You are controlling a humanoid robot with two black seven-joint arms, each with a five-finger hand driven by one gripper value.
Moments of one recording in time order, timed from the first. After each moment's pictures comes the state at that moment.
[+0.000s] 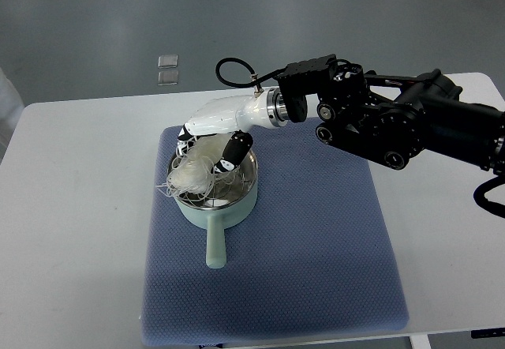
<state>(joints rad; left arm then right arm) -0.01 0.00 -0.04 -0.16 0.01 -0.01 0.17 1.25 -0.10 0.16 0.91 -1.58 0.26 0.40</state>
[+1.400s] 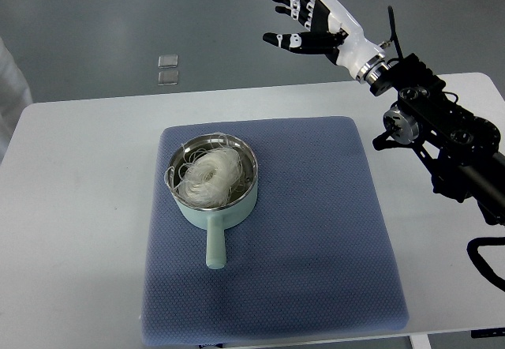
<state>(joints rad) -0.01 0.00 -0.04 -0.16 0.01 -0.01 0.17 0.83 -0.13 0.92 0.80 -0.83 0.16 0.41</state>
